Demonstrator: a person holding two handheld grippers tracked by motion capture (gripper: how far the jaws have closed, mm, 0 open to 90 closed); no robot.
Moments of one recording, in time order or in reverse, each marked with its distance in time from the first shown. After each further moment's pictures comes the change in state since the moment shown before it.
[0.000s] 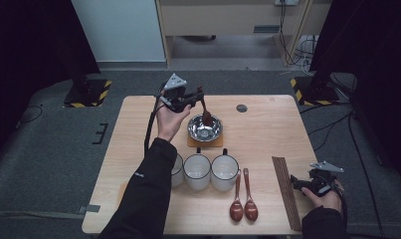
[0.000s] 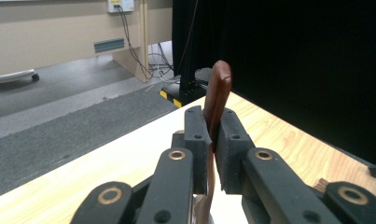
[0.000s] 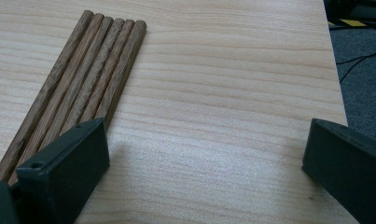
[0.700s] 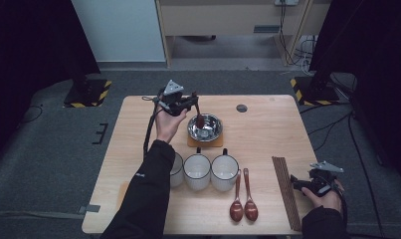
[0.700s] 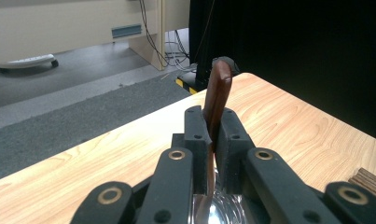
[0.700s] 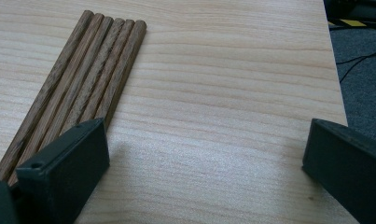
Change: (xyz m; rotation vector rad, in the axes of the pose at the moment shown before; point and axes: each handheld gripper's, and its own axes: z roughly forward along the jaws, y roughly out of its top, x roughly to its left) left arm 0.022 -0.029 0.014 0.037 0.062 -0.008; right arm 0.000 0.000 0.000 0.000 -0.001 -0.001
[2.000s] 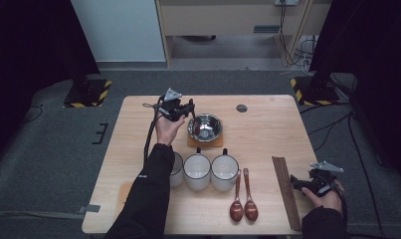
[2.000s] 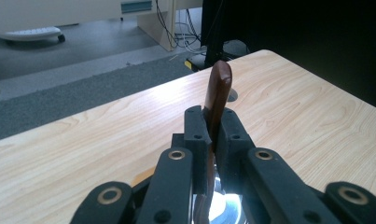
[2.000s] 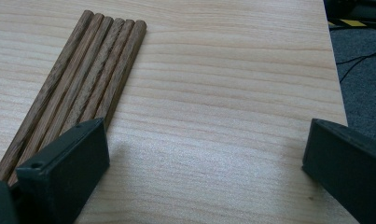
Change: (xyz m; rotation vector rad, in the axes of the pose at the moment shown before) left arm 0.018 -0.034 0.016 0.065 0.035 -0.046; right arm 0.000 0.000 0.000 0.000 0.000 0.000
